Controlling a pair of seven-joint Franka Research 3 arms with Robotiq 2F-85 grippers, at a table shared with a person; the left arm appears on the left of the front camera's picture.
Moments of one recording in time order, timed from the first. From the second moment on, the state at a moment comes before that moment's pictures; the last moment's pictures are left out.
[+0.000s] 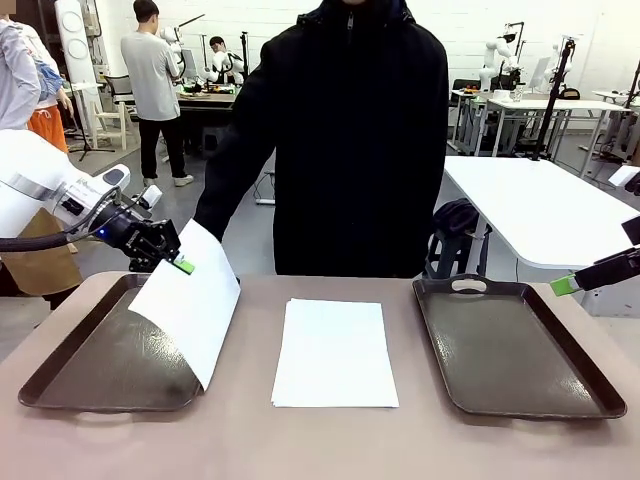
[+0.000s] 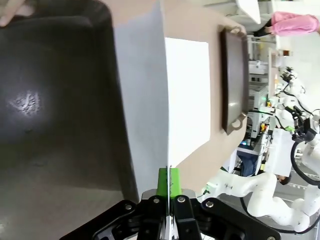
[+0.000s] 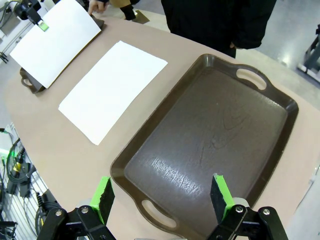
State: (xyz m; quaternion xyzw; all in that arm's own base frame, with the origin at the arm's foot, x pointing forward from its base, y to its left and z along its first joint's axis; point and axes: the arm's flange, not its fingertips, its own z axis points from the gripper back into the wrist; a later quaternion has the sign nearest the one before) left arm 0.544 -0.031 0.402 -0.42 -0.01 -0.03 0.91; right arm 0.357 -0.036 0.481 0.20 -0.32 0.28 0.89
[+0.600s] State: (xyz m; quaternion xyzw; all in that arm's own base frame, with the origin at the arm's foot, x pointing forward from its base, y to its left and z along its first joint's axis) left arm 0.547 0.023 0.390 -0.34 -0.01 0.01 0.94; right arm 0.357 -0.036 0.481 0.20 -0.32 0.28 0.89
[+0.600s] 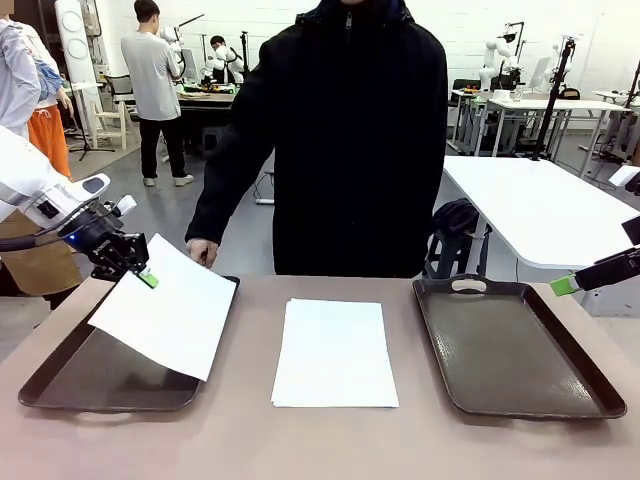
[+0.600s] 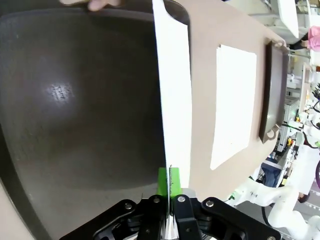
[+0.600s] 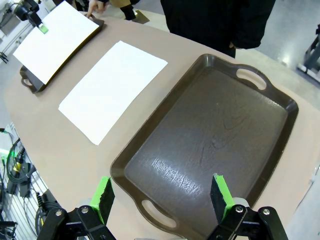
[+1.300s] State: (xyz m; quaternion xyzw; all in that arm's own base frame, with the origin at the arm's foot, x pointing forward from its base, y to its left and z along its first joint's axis) left arm 0.575 0.042 0.344 -0.27 0.02 0.03 0.96; right arm 0.357 -0.036 0.481 0.20 -0.32 0.28 0.89
